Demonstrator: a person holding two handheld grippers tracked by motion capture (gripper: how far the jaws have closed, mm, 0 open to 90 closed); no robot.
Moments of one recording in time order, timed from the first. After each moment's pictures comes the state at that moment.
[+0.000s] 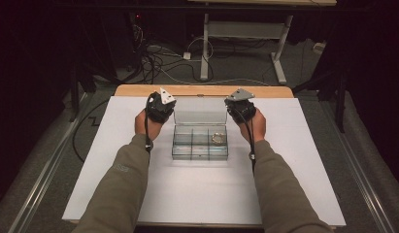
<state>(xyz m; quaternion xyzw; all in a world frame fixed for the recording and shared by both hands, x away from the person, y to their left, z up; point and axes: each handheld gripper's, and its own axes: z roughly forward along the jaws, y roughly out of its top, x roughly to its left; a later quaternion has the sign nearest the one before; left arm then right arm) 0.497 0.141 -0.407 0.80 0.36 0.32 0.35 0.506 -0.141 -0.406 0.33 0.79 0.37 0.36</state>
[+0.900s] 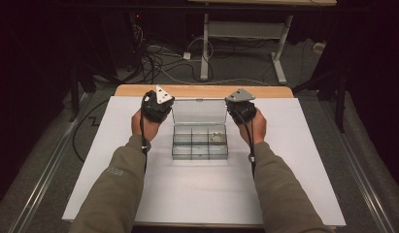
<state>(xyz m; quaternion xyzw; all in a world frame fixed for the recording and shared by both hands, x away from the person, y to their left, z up) 0.481 0.146 -0.391 0.79 0.36 0.33 0.38 0.491 -0.137 -0.395 0.34 0.78 0.37 0.38</state>
